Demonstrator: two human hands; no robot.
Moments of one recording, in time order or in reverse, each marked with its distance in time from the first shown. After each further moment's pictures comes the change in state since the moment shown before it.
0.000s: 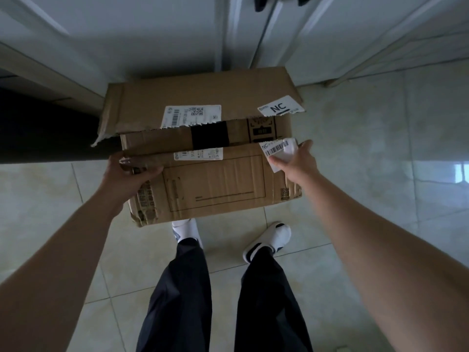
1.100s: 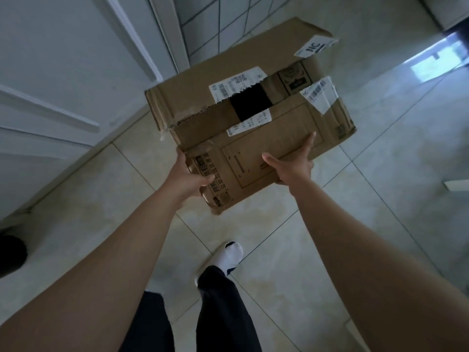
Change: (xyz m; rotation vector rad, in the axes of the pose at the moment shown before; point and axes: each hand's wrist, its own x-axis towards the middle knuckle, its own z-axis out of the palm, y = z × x) left_hand -0.115 0.183 0.529 0.162 -0.548 -0.016; right_hand 0.089 0.344 -0.240 0.817 0.225 0.438
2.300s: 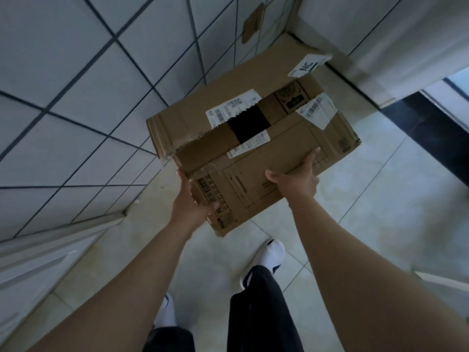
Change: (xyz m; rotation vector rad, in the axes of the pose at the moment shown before) left_hand 0.258 0.391 0.332 0.320 0.102 0.095; right_hand 0.369 -0.323 -0.294 0.068 0.119 0.075
